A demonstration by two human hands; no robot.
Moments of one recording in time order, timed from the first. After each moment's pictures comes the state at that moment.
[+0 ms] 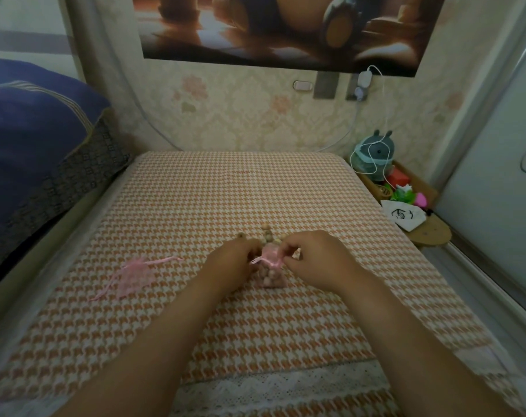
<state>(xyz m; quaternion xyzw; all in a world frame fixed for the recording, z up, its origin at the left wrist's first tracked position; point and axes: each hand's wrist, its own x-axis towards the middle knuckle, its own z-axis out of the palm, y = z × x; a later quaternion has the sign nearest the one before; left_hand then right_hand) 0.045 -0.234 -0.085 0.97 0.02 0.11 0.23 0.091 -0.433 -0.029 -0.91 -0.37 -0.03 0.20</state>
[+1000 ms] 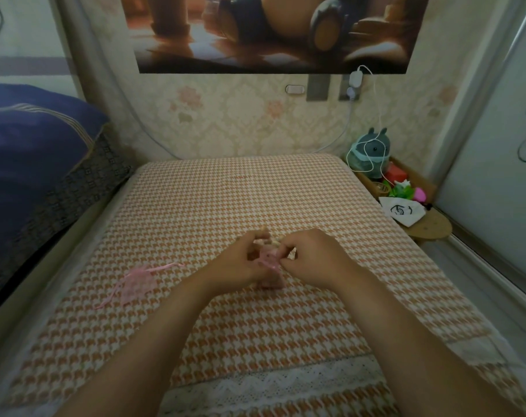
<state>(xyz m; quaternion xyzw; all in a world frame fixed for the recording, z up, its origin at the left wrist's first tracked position) 0.027 -0.247 -0.053 0.85 -0.01 -0.02 0.52 0.084 -0.435 -0.020 -0.91 -0.35 -0.01 0.22</state>
